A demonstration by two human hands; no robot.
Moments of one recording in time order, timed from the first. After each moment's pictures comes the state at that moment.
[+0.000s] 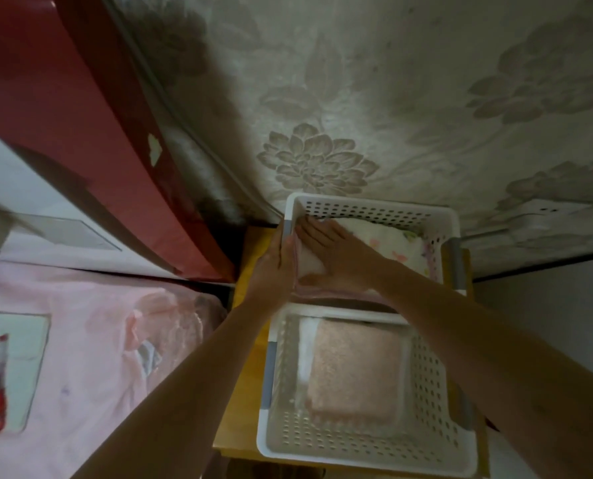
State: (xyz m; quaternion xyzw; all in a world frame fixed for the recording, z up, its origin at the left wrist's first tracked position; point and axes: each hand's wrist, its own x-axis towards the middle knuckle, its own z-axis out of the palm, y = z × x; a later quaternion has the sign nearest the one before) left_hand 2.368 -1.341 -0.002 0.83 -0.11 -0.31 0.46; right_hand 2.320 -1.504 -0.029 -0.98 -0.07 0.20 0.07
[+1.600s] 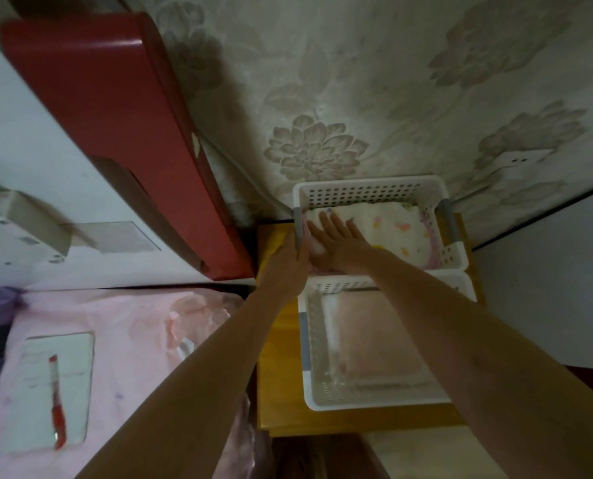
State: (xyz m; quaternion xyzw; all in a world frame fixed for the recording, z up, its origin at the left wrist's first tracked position) left_hand 2.365 -1.312 0.027 0.85 -0.25 -0.35 0.31; right_hand 2.308 -1.459 -0.022 -0.94 0.14 0.27 0.16
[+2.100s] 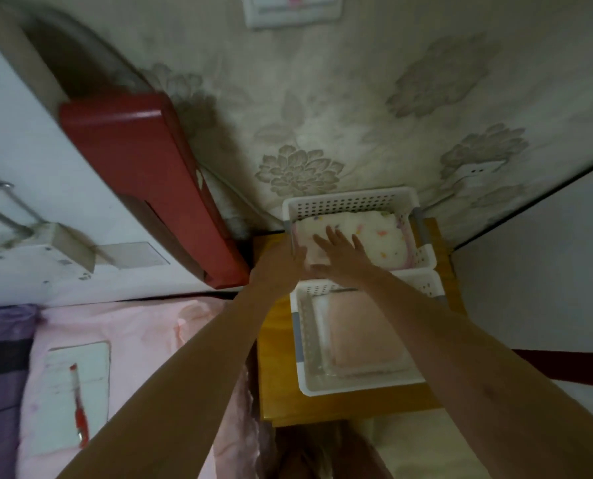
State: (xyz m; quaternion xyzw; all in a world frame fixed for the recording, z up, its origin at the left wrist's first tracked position) left_hand 2.367 -1.313 0.074 0.87 -0.33 -0.32 0.18; right_hand 2.281 -1.437 0.020 -0.91 0.25 0.25 0.23
